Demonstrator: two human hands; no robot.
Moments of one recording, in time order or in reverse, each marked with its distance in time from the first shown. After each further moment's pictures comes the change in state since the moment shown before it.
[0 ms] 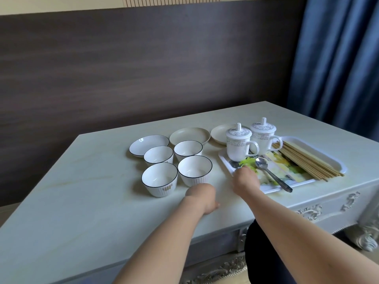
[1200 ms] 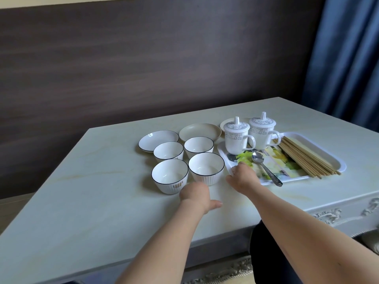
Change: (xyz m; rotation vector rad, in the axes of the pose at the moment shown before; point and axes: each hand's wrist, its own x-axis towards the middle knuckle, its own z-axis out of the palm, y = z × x) left_hand -0.006 -0.031 0.012 -0.050 0.087 -0.244; right_hand 0.016 -0.025 0.023 0.100 -0.073 -0.173
